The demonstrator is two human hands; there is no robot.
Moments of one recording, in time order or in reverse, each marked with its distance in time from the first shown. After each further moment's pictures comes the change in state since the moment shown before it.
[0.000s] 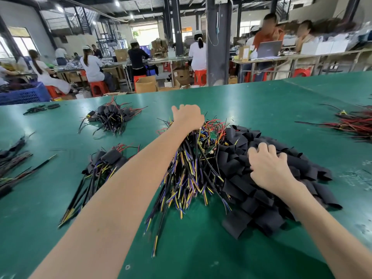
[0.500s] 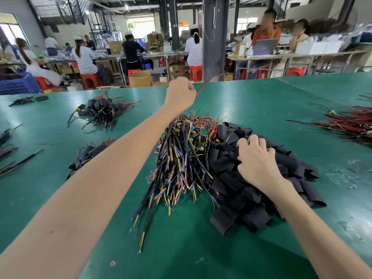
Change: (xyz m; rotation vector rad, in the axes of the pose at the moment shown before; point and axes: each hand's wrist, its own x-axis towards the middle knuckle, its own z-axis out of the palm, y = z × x) left_hand -0.001 0.003 -0.041 -0.574 0.252 -0.026; right_hand -0.001 -0.002 -0.009 0.155 0.100 0.023
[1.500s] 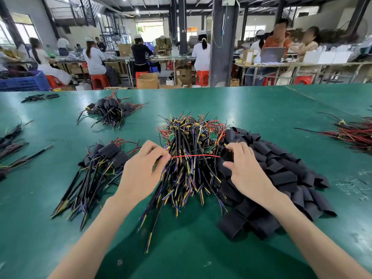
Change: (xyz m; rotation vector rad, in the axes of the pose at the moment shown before) left_hand -0.184 -0.094 -0.041 0.115 0.142 0.274; right_hand -0.004 -0.029 0.006 0.485 0.082 -0.235
